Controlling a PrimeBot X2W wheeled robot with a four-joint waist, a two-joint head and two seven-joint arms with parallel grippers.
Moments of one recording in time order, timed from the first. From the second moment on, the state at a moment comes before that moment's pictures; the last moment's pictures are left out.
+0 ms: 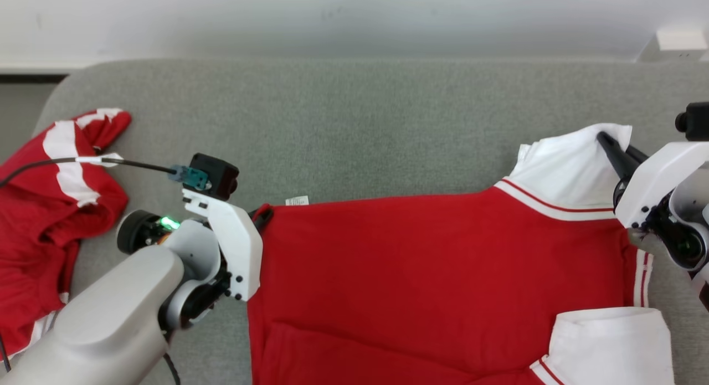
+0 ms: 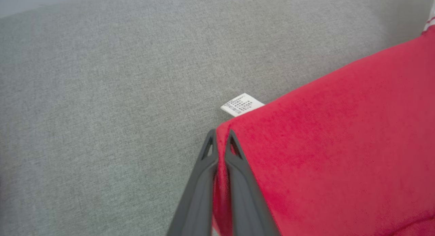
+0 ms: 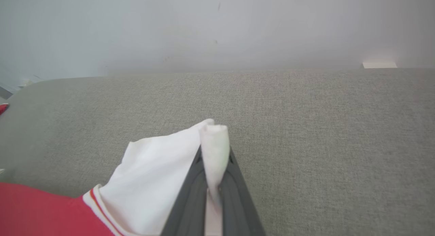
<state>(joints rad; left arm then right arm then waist) -0.79 0.57 -0.92 0.28 -0.88 0.19 0.34 -0.93 -0.45 0.77 0.80 1.12 0.13 0.12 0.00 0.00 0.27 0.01</state>
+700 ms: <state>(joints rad) -0.74 0.59 -0.97 0.40 -1.14 -0.04 0.66 -0.71 -0.61 0.95 0.49 1.27 0.13 0.31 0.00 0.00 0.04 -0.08</state>
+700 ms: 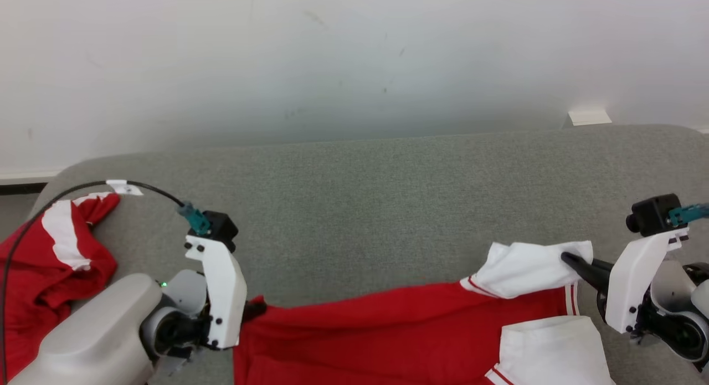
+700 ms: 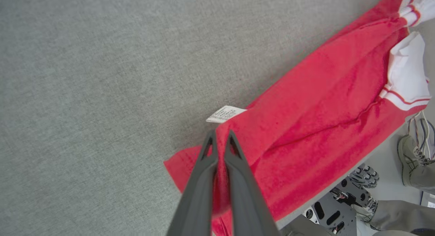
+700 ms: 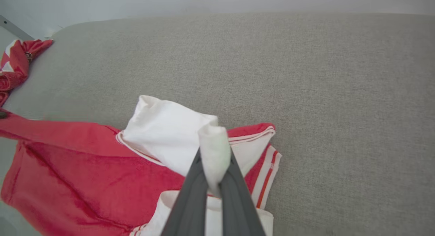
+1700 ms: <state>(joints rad) -0.68 0.59 -1.03 0.47 -1.16 -0.08 0.74 -0.54 -0.74 1.02 0.35 1.41 0.13 0.59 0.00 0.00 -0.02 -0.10</state>
